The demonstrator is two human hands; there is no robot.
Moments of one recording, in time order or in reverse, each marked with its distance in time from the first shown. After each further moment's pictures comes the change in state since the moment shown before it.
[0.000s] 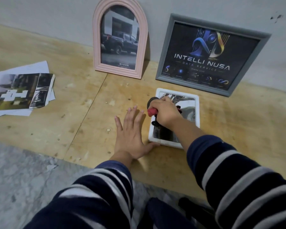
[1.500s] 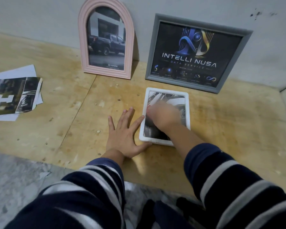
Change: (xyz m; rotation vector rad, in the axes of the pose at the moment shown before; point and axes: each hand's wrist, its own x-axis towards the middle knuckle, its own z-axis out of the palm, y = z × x) left_hand 0.006 -0.001 0.005 0.071 -0.047 0.104; right_hand -0.029 0.002 -0.006 -0.168 0.066 0.263
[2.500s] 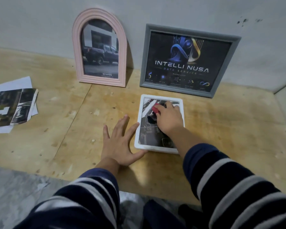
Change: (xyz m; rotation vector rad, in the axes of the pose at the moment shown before) left_hand 0.001 -0.001 0.005 0.011 0.057 0.006; right_hand 0.012 0.029 -0.004 -0.096 0.028 0.097
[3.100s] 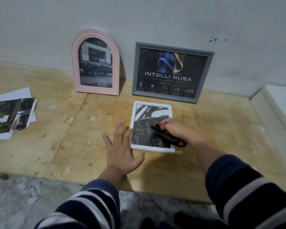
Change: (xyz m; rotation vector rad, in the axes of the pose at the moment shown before) left_hand -0.020 0.039 0.002 -0.106 0.160 -0.018; right_hand -0.057 0.031 -0.059 0.594 -0.277 0.174
